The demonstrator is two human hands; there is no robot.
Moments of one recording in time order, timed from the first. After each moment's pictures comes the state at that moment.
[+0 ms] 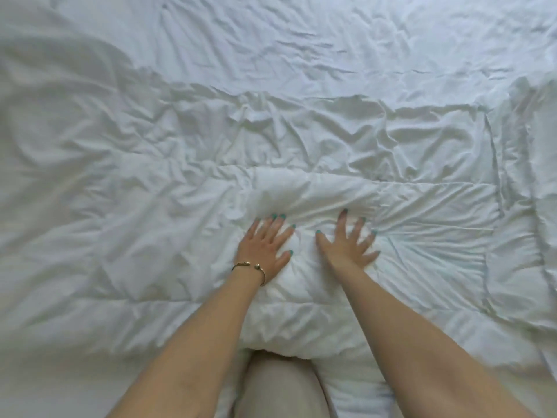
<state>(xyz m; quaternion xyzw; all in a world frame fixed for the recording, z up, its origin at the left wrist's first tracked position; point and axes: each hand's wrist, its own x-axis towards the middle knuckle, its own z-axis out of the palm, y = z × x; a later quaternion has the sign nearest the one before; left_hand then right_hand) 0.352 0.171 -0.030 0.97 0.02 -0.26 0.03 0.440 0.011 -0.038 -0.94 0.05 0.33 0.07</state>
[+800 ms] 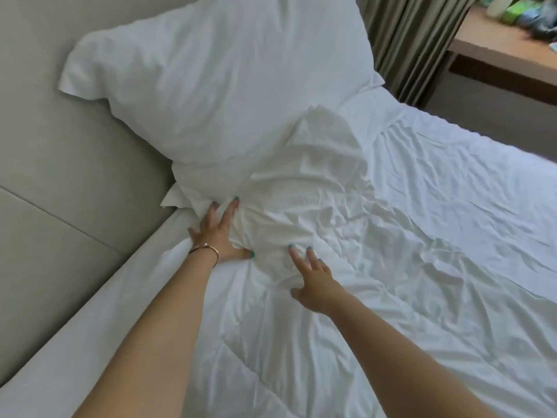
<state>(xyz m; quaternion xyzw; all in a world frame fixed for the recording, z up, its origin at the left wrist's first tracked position) 0.203 0.580 0.015 0.80 0.54 -0.06 0.25 0.370 0.391 0.034 -0.78 -0.48 0.41 0.02</state>
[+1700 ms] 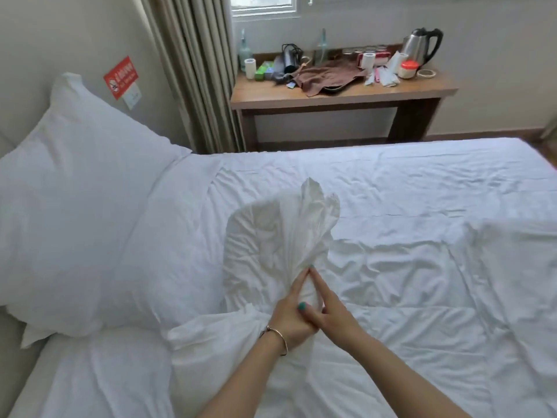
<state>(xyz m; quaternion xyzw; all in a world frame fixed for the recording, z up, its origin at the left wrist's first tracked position) 0.443 0.160 0.161 0.82 0.22 -0.07 0.52 0.508 0.046 0.149 -0.79 -0.20 0.34 0.47</state>
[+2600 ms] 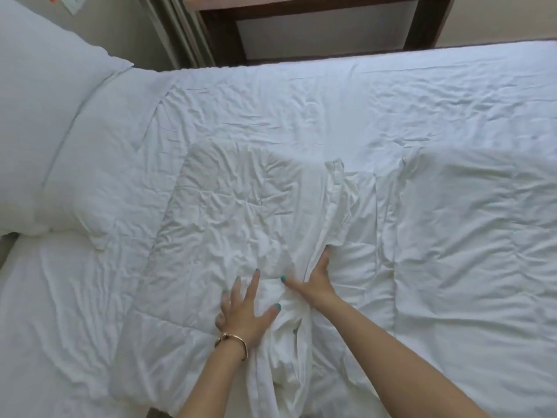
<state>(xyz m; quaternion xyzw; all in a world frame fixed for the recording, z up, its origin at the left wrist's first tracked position) 0.459 -0.130 0.090 0.81 0.46 -0.25 0.27 0.597 -0.222 0.038 -0.74 -0.05 0.45 0.50</state>
